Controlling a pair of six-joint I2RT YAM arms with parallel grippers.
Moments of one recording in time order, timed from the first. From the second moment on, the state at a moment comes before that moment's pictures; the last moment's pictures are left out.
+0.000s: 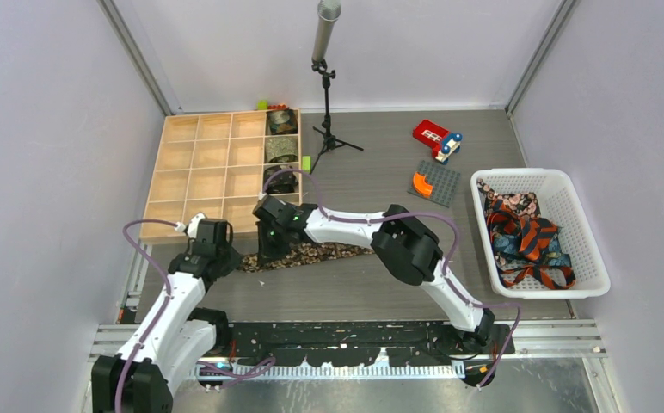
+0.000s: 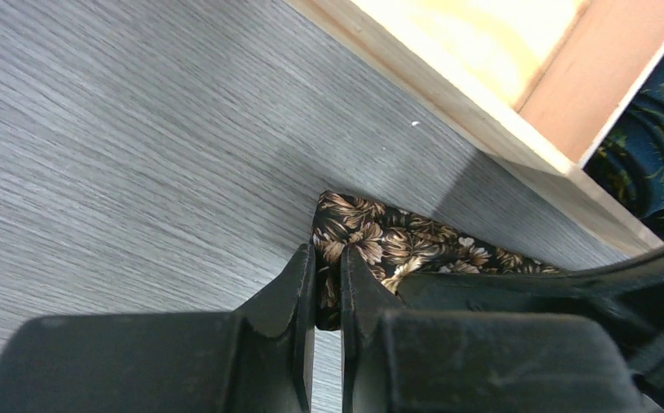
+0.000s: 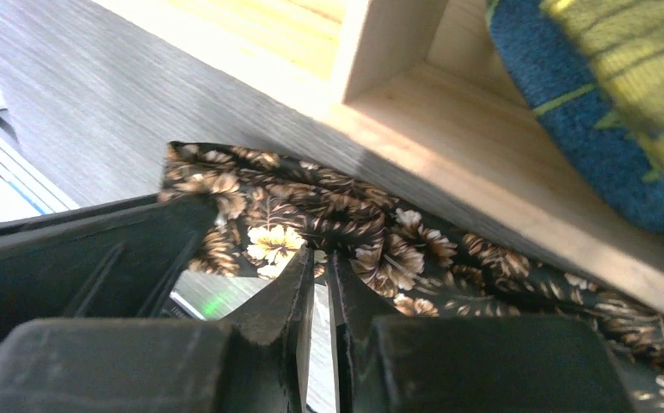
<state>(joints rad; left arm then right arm) -0.14 0.82 0.42 -0.58 -0.20 -0.79 1.09 2.29 1.77 -0.40 -0.17 0.89</state>
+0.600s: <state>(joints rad) -0.14 0.84 0.54 -0.63 -0.17 -0.73 1.09 2.32 1.80 -0.31 -0.25 0.92</state>
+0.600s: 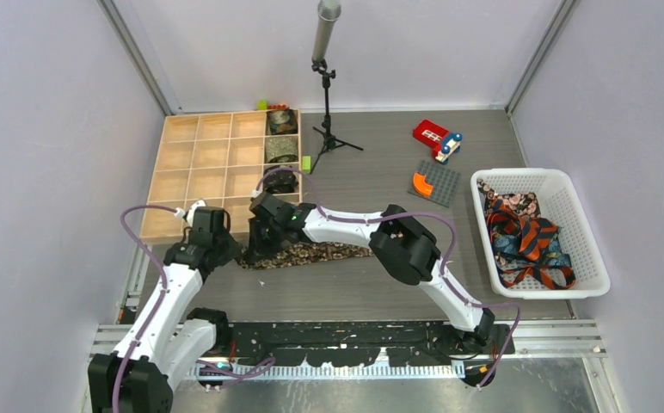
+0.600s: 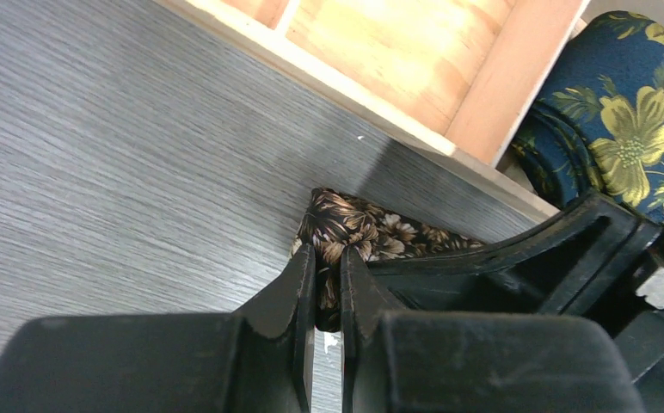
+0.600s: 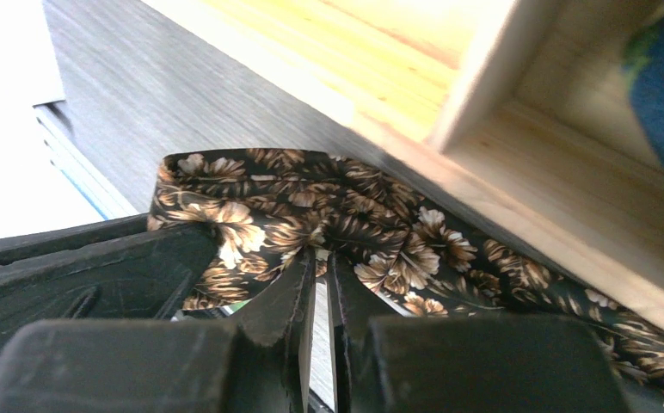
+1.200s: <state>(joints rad) -0.19 0.85 0.58 -0.67 -0.21 -0.71 1.07 2.33 1.80 -0.25 -0.31 0.92</state>
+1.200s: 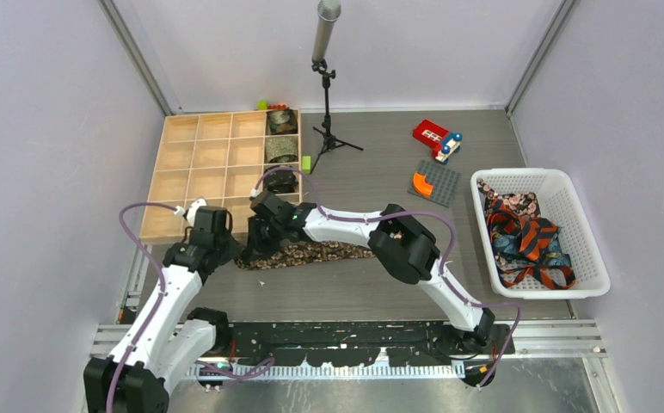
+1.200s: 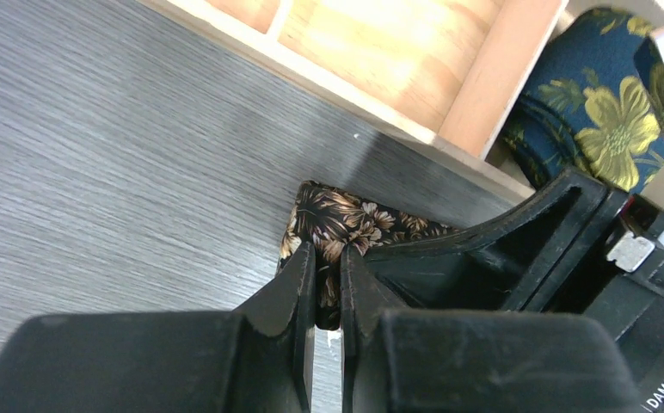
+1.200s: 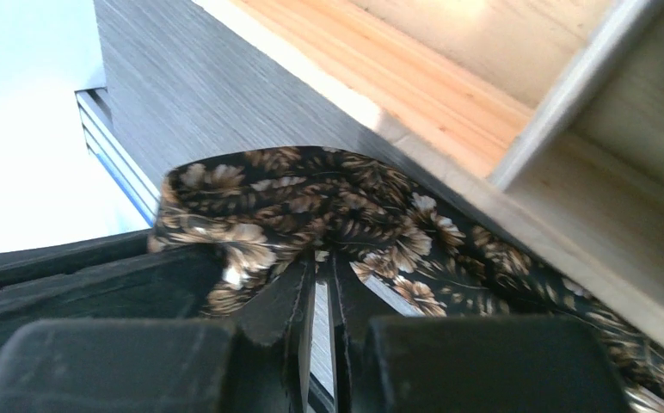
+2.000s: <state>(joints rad) -0.19 0.73 0.51 -0.68 -0.32 -0.84 1.07 2.33 1.82 -0.29 -0.26 0.89</state>
